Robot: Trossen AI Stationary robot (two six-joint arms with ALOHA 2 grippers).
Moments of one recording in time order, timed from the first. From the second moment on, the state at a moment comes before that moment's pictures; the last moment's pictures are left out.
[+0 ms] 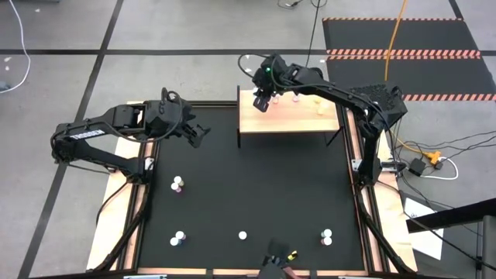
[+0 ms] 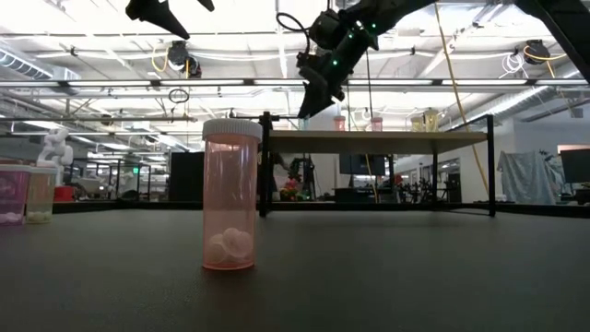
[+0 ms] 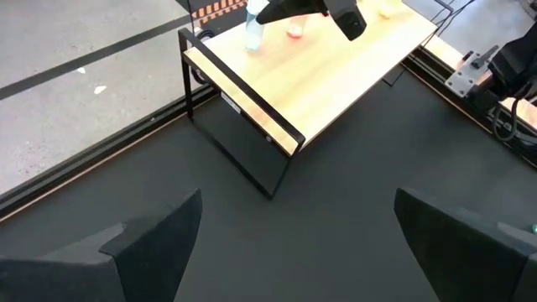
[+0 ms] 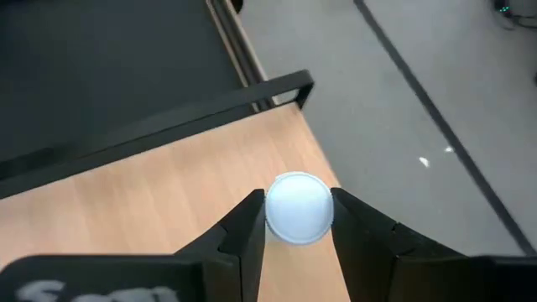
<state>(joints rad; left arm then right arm) 0.12 1.13 1.38 -0.99 -0.37 -0.61 -0.59 1.92 1.81 -0.67 -0.05 -0.22</state>
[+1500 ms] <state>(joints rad) 0.12 1.13 1.38 -0.98 -0.37 -0.63 -0.61 1.71 1.76 -0.64 -0.05 -0.17</state>
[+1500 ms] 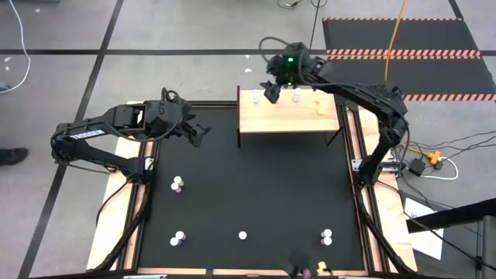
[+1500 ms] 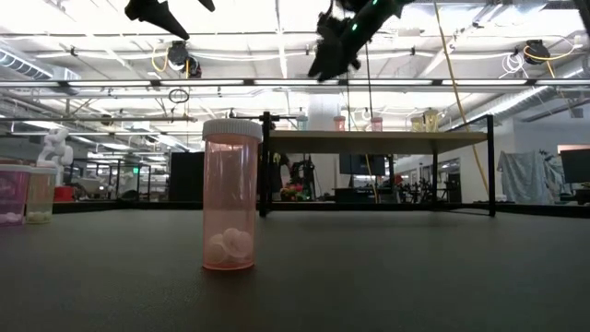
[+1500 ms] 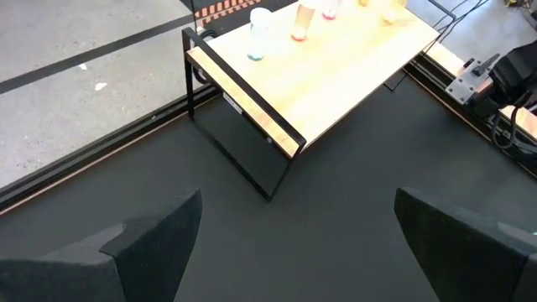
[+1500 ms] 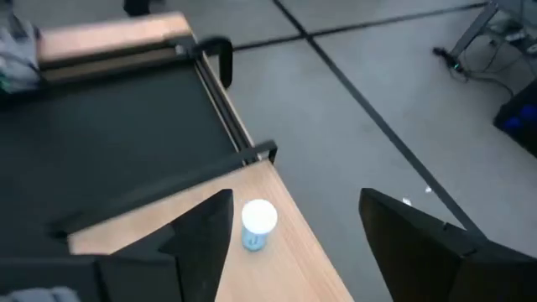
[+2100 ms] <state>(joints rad) 0.12 1.14 1.38 -0.90 -0.36 -0.48 -0.30 1.39 1.39 -0.53 -0.22 0.01</state>
